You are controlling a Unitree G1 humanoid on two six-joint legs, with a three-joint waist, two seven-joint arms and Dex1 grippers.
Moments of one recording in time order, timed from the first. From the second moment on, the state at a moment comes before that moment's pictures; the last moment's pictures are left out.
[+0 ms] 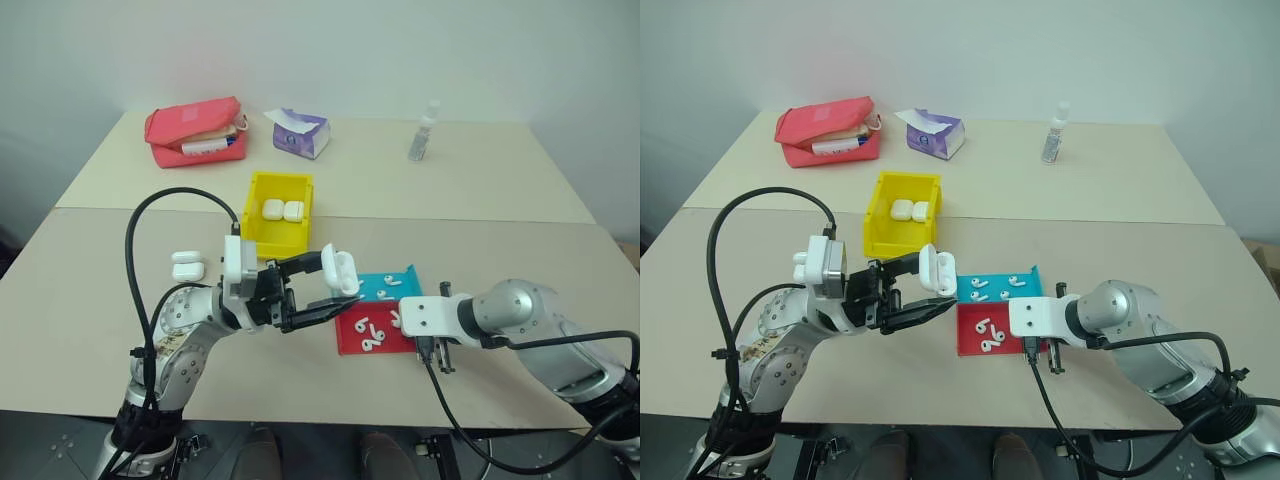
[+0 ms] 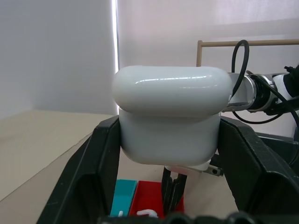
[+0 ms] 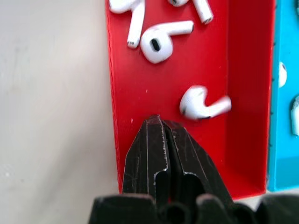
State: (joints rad) left arm -0.27 0.42 -0.06 -0.41 -0.67 0.29 -1.00; right arm -0.40 -0.94 0.41 -0.46 -0.15 0.61 1.18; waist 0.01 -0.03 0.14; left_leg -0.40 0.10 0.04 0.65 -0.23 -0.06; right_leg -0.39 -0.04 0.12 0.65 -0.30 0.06
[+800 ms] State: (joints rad) left arm -0.26 0.47 -0.02 -0.35 -0.70 0.30 -1.06; right arm -0.43 -0.88 0.31 -0.52 0.03 0.53 1.20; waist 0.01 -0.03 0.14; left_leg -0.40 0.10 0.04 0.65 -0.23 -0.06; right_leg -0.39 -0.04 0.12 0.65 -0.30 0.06
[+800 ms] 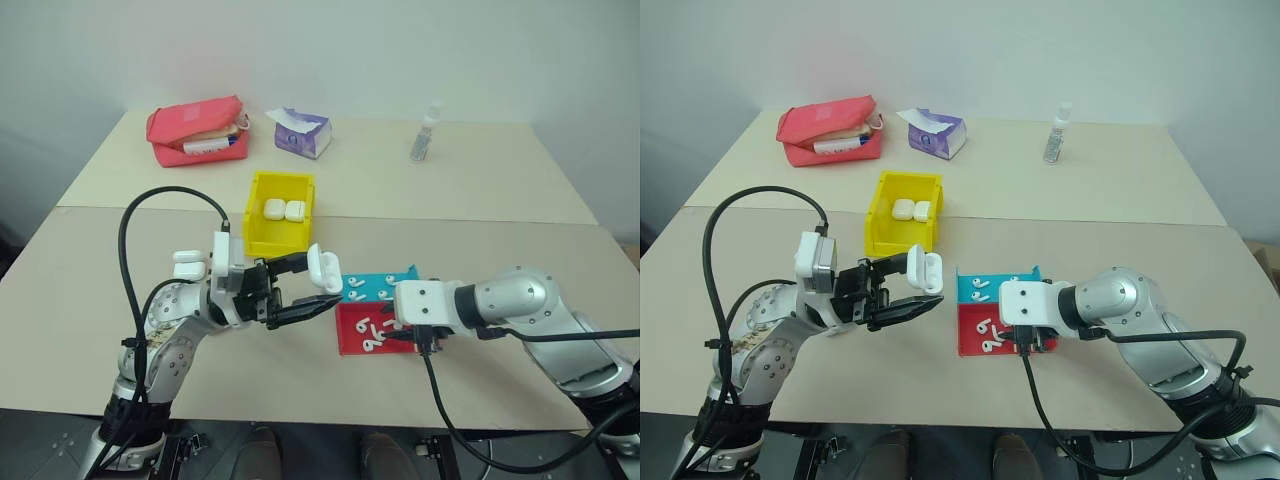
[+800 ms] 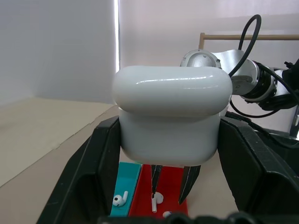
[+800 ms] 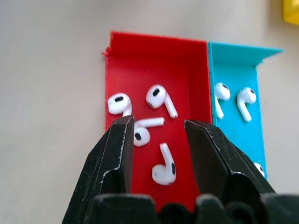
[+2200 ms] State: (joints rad) left arm -0.21 0.49 -0.02 -0.40 -0.71 0.31 -1.01; right arm -0.46 -0.80 0.51 -0.48 -0.07 0.63 1.14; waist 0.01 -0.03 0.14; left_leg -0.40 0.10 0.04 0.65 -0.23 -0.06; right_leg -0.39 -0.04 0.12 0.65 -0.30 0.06
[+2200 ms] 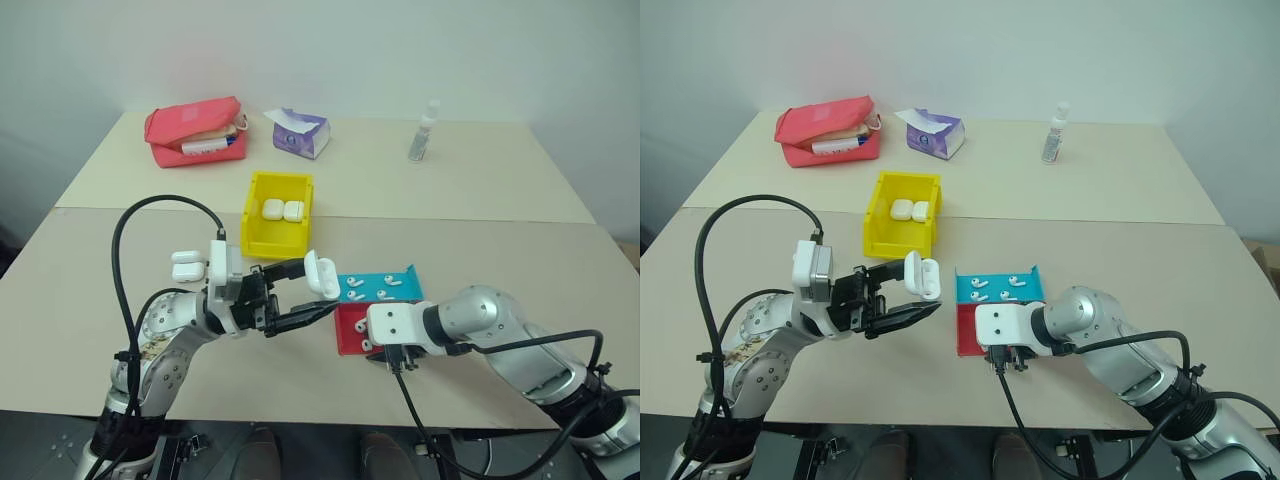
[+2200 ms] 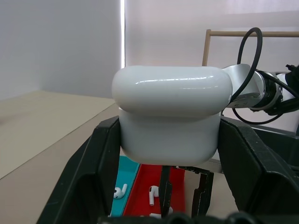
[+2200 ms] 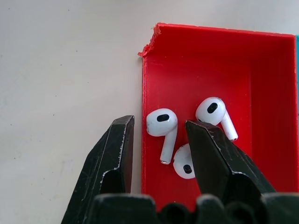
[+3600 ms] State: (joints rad) left arm -0.20 0.51 0.00 -0.40 -0.71 0.31 -1.04; right arm -0.46 -0.78 0.42 -0.52 0.07 0.80 1.11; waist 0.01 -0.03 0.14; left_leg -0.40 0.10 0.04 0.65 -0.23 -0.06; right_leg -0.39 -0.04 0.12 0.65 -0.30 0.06
